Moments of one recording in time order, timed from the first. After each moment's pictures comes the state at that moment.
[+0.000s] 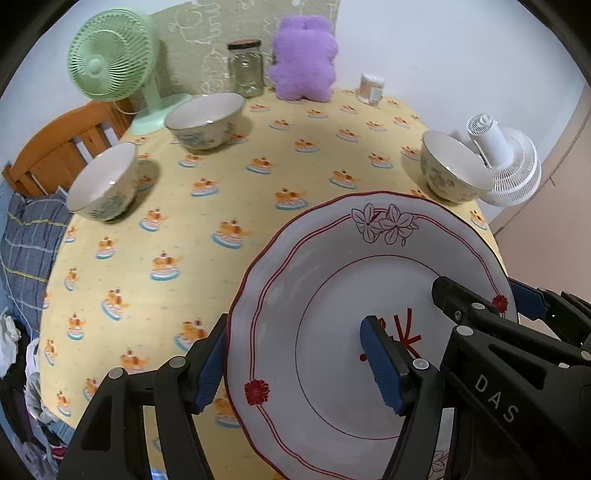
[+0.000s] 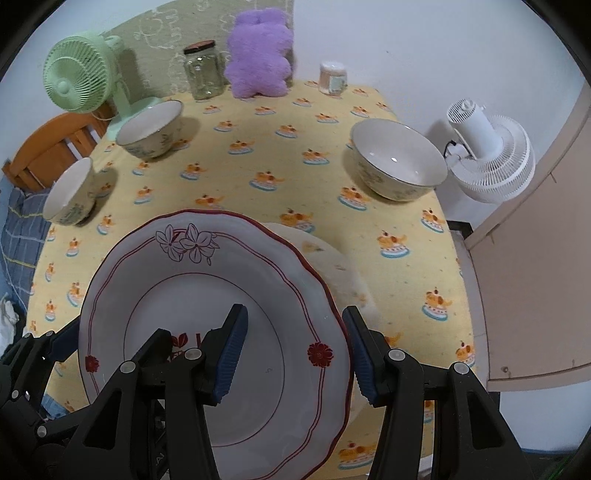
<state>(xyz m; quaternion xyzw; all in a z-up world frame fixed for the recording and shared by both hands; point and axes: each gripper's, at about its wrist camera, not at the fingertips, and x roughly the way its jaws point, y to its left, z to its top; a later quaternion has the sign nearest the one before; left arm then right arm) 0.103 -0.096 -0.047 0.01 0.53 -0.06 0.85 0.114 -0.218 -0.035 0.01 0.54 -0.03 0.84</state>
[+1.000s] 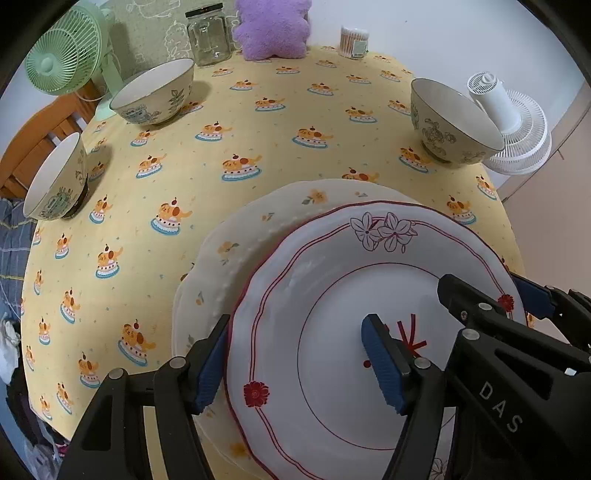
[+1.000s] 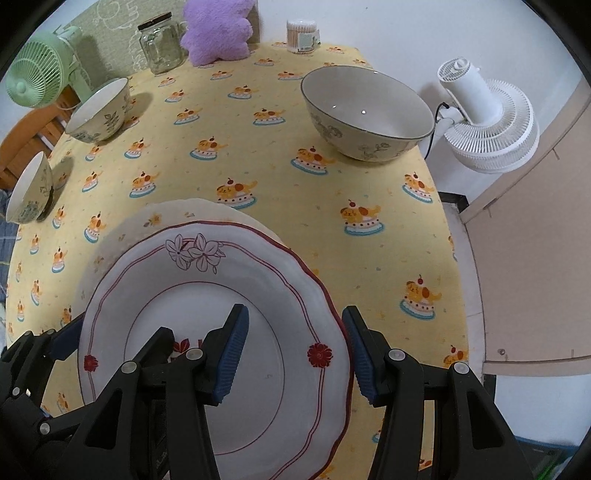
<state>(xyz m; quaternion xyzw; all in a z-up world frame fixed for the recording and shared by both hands) 0.129 -0.143 -0.087 0.03 0.58 -0.06 0.81 0.138 -0.263 -0.078 0.02 0.59 -0.05 0.81</state>
